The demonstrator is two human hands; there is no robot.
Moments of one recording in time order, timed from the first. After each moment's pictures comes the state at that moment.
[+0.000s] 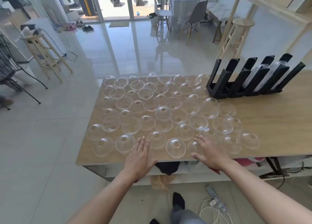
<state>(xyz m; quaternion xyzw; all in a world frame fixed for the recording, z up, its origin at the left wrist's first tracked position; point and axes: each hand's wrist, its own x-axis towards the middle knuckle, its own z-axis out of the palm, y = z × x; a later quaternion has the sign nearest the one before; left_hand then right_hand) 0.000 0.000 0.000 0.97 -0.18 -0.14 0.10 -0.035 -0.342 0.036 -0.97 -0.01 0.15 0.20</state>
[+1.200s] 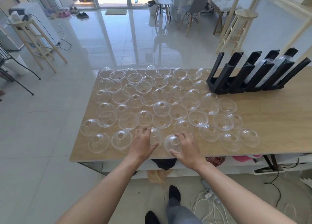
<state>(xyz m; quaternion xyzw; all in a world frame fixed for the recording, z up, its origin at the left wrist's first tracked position) 0.042 -0.036 0.013 0.96 -0.12 -0.06 0.24 -0.019 -0.260 0.015 -0.96 0.00 0.04 0.26</state>
